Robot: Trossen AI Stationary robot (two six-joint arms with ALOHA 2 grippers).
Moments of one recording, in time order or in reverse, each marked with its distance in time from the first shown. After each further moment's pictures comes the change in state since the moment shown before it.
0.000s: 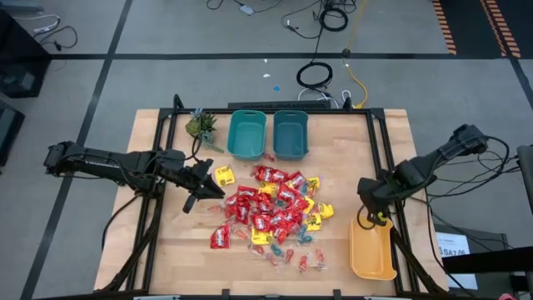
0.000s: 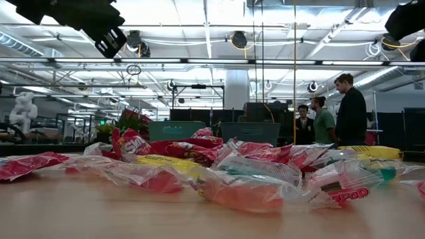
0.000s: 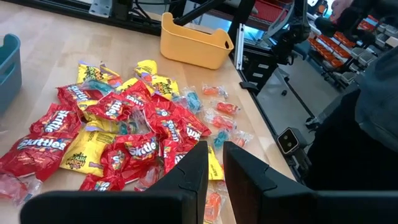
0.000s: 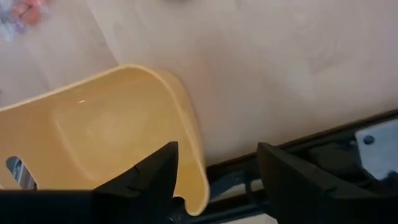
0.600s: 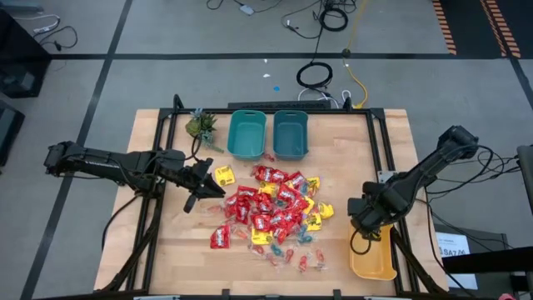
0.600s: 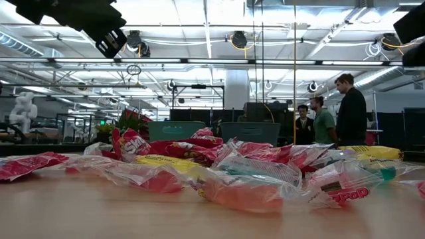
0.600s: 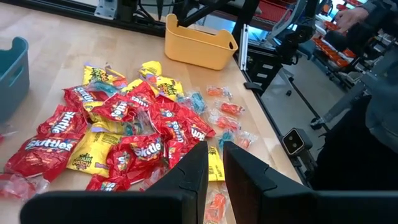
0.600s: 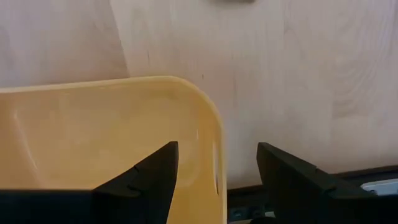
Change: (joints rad) left arm 0.000 0.000 0.000 0.000 -0.017 0.010; right arm 0.144 0.249 0.000 0.137 0.082 -0.100
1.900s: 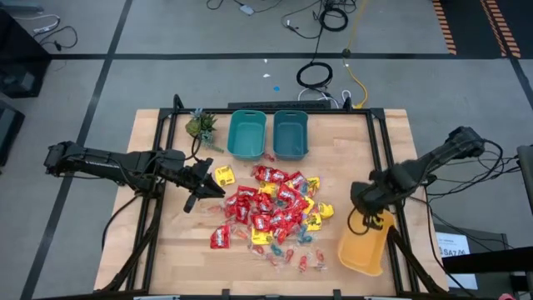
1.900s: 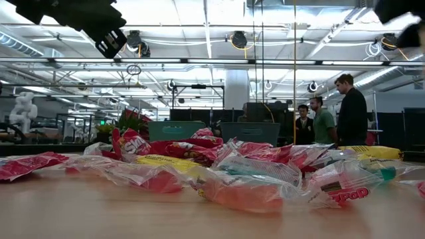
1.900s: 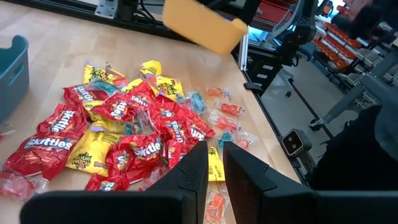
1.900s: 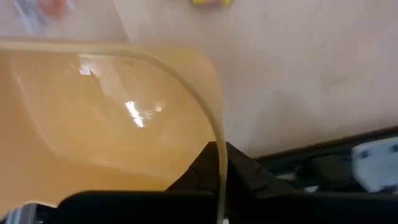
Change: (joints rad) left arm 0.000 0.000 0.000 0.000 -0.001 -0.009; right arm -0.181 -0.104 0.157 -0.185 -0.085 -0.026
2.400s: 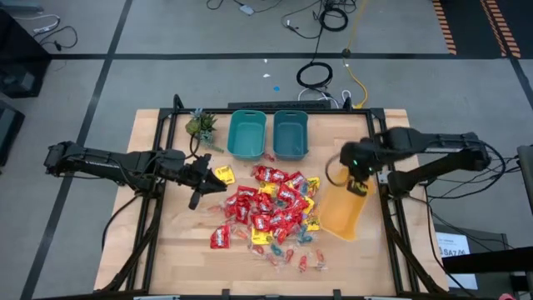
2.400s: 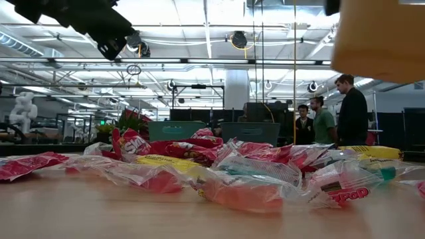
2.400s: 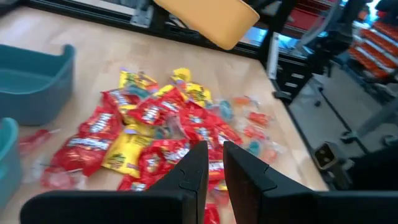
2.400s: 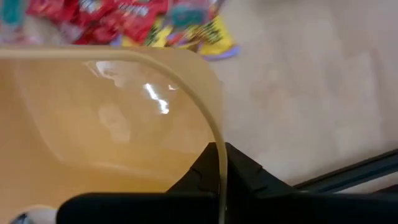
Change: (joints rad) left arm 0.000 0.000 0.000 0.000 -0.129 0.000; right arm -0.483 0.045 0.229 -0.045 0.115 -0.412
